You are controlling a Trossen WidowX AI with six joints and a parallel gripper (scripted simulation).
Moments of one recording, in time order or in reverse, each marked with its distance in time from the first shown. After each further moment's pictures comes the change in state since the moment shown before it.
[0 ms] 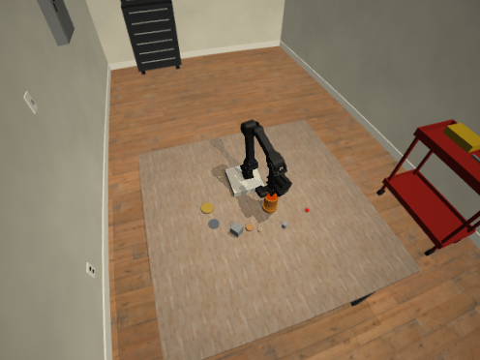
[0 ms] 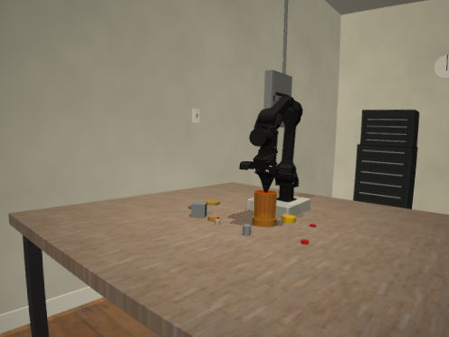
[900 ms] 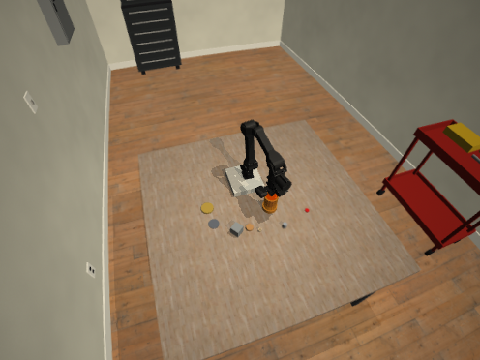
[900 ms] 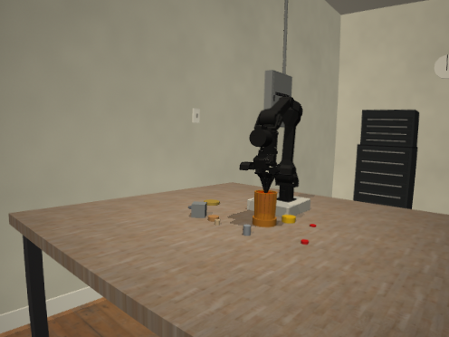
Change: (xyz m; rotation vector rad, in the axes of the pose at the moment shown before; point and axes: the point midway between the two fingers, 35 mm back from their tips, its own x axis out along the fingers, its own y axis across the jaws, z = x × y) arm 0.002 0.000 0.000 -0.001 -0.001 -0.001
